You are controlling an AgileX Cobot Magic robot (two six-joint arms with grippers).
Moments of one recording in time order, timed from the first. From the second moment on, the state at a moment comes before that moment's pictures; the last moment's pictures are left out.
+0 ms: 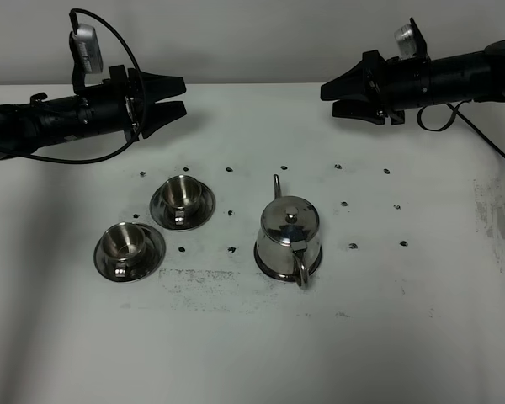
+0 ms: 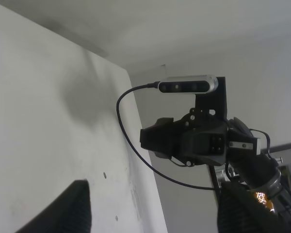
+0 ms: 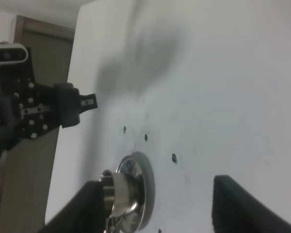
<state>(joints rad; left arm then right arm) 0.05 2.54 -1.76 -1.76 1.17 1.05 -0.06 2.52 -2.02 1.28 1.21 -0.65</state>
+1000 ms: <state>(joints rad) 0.03 2.47 -2.23 -1.01 1.16 0.75 -0.03 2.53 -2.41 0.85 1.21 -0.50</state>
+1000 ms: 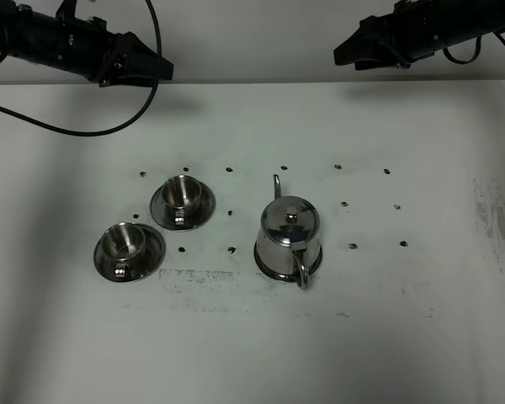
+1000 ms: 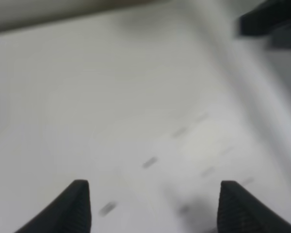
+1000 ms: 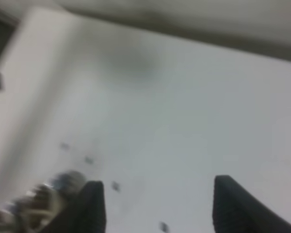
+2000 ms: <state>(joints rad) 0.00 1.40 -1.07 -0.64 0.48 0.67 0.07 1.67 -1.43 0.27 0.94 -0.32</state>
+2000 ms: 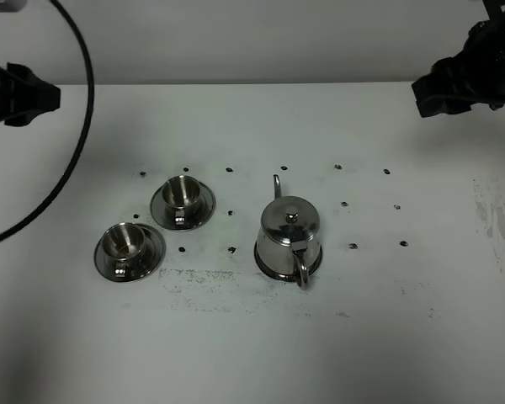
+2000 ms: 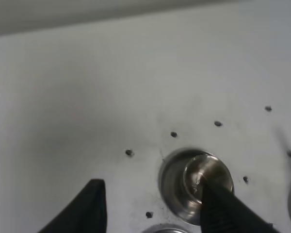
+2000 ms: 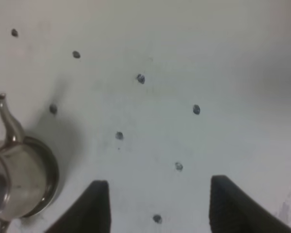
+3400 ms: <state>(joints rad) 0.00 0.18 -0.52 -0.18 1.06 0.14 0.16 1.15 -0.89 0.25 0.84 -0.26</state>
